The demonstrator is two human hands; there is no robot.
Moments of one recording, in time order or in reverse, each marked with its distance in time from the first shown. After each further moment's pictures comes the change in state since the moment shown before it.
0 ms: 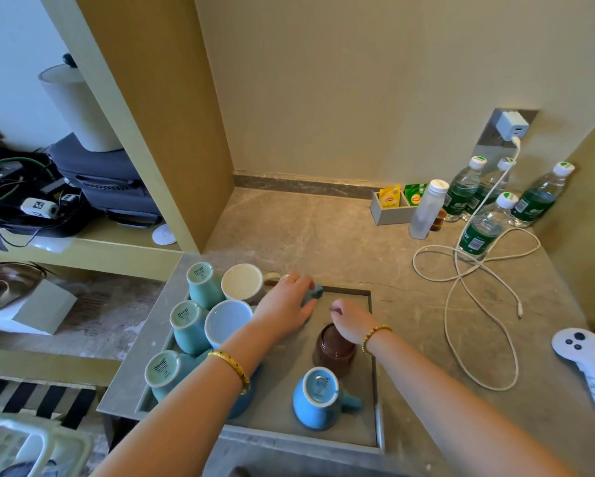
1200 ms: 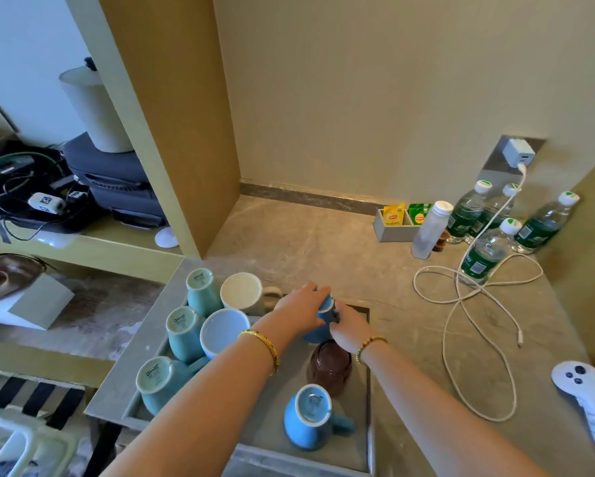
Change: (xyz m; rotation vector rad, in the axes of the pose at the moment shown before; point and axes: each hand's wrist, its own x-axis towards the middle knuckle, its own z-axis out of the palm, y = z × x) left_hand 0.041 0.014 0.011 0.214 -0.358 -0.047; right_hand 0.007 -0.004 -0.008 0.044 0.052 -0.064
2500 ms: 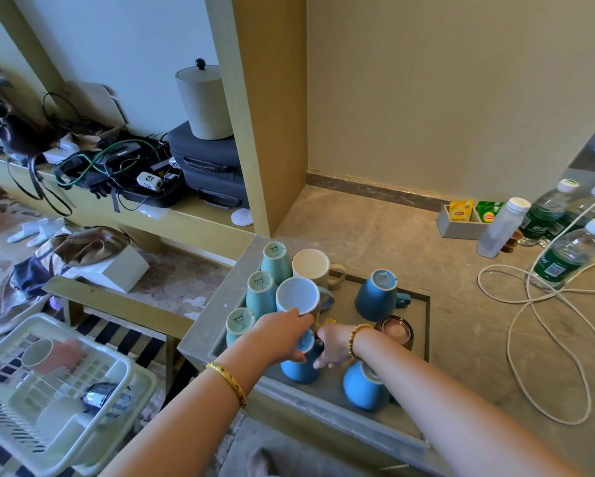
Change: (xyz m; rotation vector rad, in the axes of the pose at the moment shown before) left_hand -0.159 -0.069 0.029 0.218 -0.043 -0.138; right_hand -0.049 -0.091 0.084 -0.557 -0.619 -0.165
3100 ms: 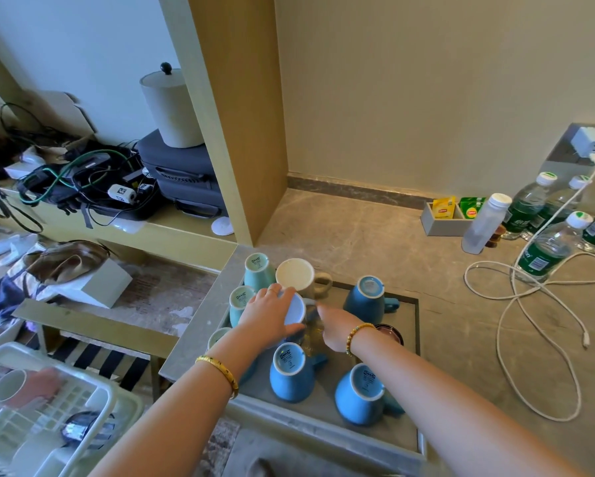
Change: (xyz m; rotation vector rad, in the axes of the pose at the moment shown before) left_hand 0.043 -0.018 -0.016 -0.216 0.217 -0.153; right_hand 0.015 0.031 -0.020 0.101 0.387 0.055
